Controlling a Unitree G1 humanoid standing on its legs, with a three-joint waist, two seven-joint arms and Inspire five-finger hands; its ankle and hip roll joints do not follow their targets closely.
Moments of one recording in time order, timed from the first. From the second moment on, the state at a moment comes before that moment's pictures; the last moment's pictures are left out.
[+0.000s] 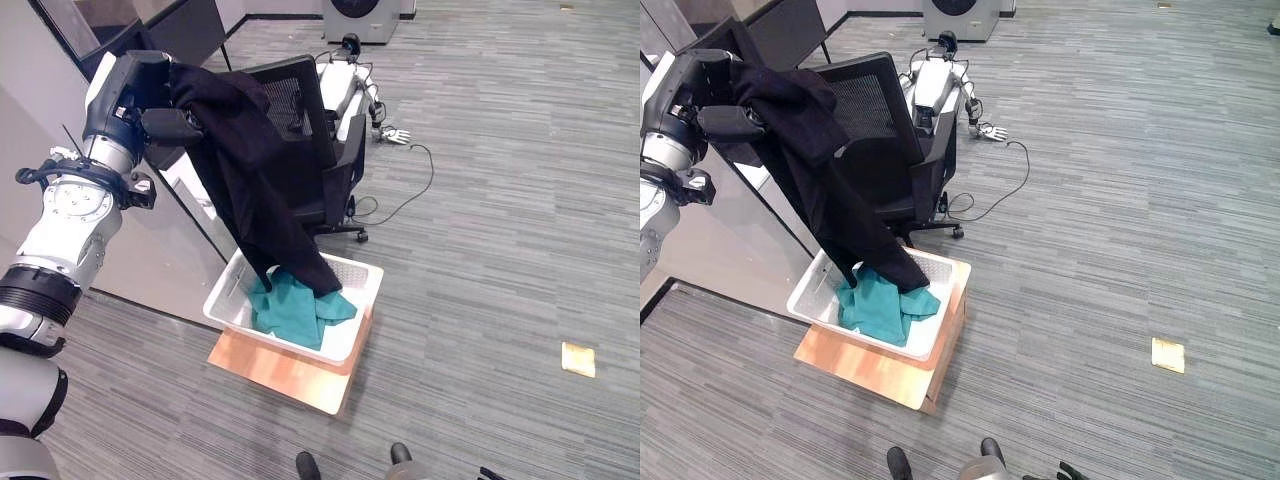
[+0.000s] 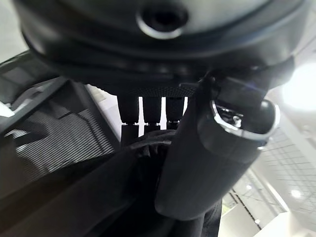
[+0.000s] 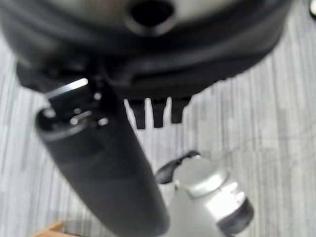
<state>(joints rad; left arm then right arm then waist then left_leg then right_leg) -0.94 1.03 -0.58 0.59 -0.77 -0.25 0.05 0.15 -0.34 0.00 1.08 0.39 -0.04 0.00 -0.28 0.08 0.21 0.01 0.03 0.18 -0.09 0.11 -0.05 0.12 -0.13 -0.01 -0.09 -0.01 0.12</state>
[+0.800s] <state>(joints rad) -0.65 0.95 -0.59 0.43 -0.64 -0.18 -0.05 0.14 -0.34 0.02 1.08 0.35 -0.04 0.00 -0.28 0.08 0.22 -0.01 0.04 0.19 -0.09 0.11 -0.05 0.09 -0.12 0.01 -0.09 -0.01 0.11</state>
